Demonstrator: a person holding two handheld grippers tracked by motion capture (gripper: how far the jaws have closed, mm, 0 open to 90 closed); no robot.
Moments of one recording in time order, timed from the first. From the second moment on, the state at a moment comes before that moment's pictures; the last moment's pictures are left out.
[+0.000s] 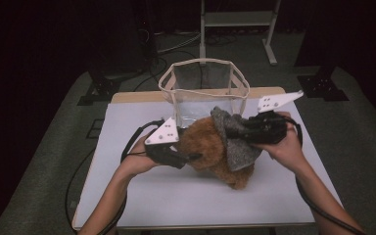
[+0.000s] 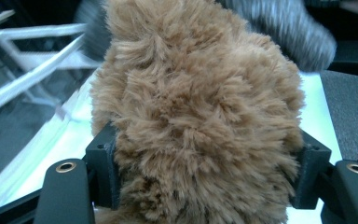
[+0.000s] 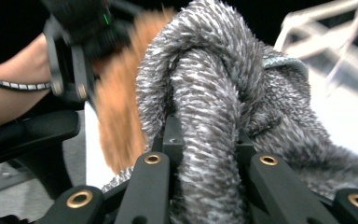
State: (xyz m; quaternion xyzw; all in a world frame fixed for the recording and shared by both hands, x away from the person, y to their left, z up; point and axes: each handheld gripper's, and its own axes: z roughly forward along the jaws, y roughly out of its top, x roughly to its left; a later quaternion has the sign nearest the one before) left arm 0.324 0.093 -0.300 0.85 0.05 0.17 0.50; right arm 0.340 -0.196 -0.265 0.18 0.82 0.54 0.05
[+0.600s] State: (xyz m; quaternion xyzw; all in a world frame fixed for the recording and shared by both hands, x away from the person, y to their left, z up) left arm 0.332 0.038 -0.292 0.86 0.01 0.17 0.48; right arm 0.346 -0.189 -0.240 0.17 0.88 0.43 0.10
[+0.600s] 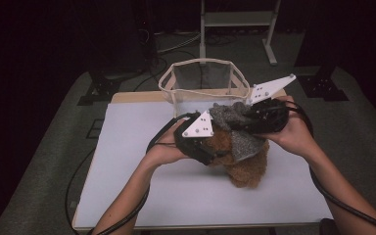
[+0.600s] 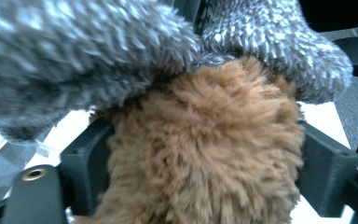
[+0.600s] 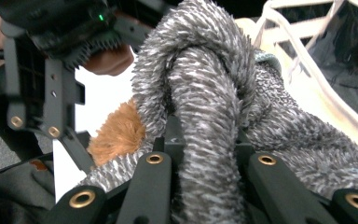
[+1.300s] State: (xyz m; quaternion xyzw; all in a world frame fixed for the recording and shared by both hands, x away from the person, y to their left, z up) left arm 0.335 0.028 -0.295 0.84 0.01 0.14 0.52; right arm 0.335 -0.193 -0.218 0.16 0.89 0.42 0.11
